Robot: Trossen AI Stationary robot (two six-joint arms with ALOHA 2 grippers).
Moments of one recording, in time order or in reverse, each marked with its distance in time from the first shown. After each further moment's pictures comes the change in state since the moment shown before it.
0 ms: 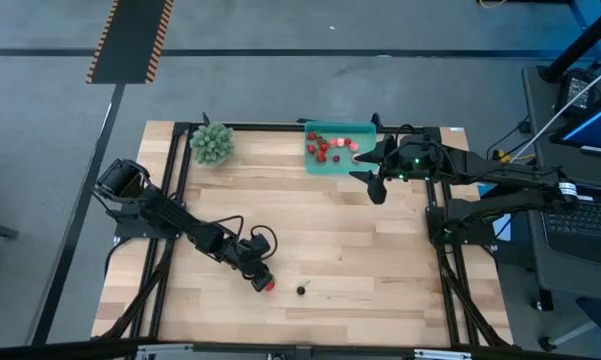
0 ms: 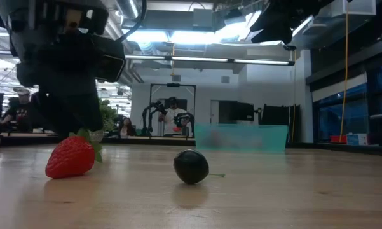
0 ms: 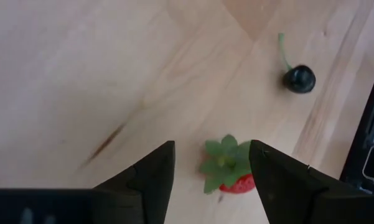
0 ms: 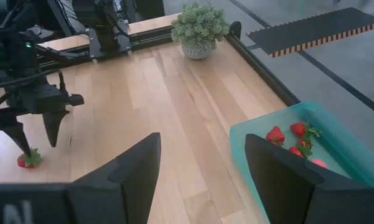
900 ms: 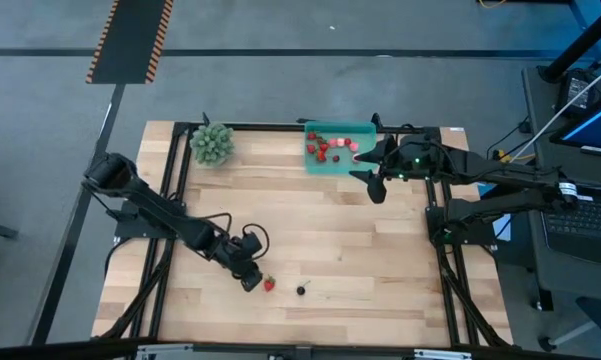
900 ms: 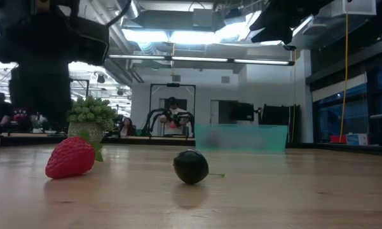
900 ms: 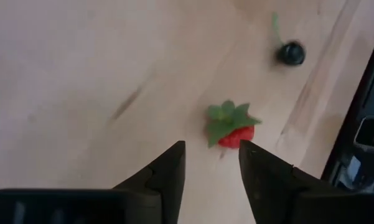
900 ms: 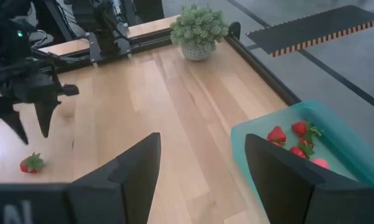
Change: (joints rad) left arm -0.040 -0.129 0.000 -0.167 0.003 -0.002; right arm -0.002 0.000 0.000 0.006 0.000 0.023
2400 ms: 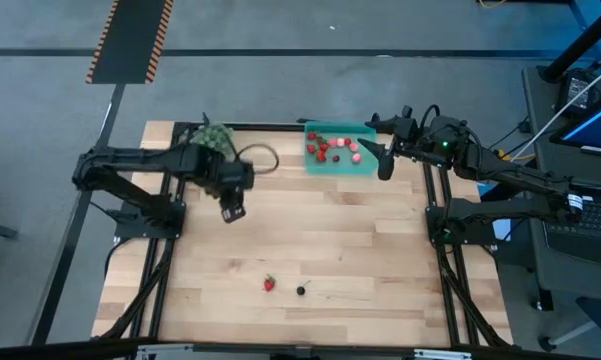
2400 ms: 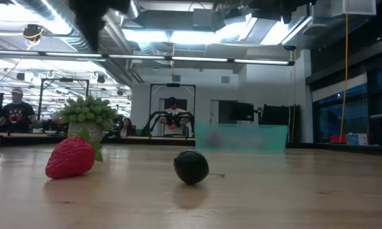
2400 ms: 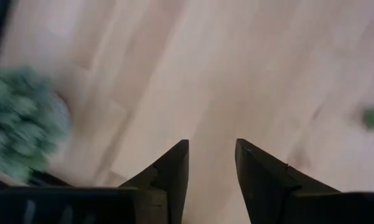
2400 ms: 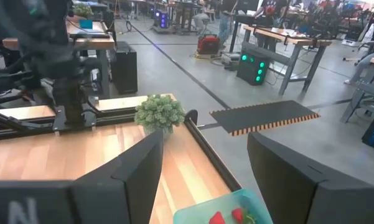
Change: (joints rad) left arm 0.508 -0.151 0.620 -1.182 -0.041 0.741; right arm -0.144 -0.091 0.001 0.252 -0.001 -0.229
